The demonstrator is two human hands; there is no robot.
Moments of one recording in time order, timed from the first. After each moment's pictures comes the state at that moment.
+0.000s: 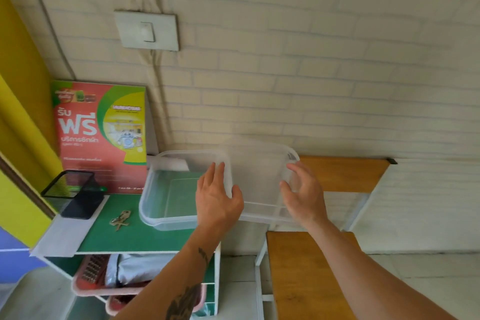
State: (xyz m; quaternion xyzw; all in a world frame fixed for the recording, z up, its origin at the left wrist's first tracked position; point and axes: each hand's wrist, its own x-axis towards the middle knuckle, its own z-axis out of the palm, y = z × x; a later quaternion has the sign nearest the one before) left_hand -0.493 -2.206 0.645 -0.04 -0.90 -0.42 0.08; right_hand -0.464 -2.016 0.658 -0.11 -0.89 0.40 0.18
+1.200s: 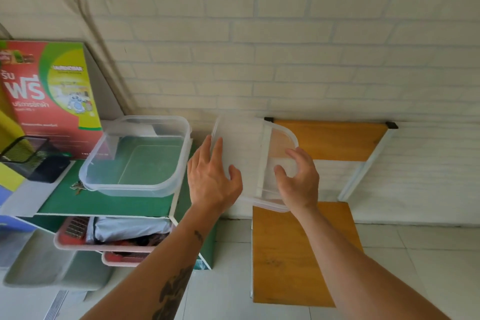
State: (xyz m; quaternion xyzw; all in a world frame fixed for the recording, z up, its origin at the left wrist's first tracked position) left_hand -0.470 -2.097 0.614 -0.04 -0.96 -0.25 0.14; right_hand -0.450 -1.921 0.593 -0.16 -0.83 0.51 0.18
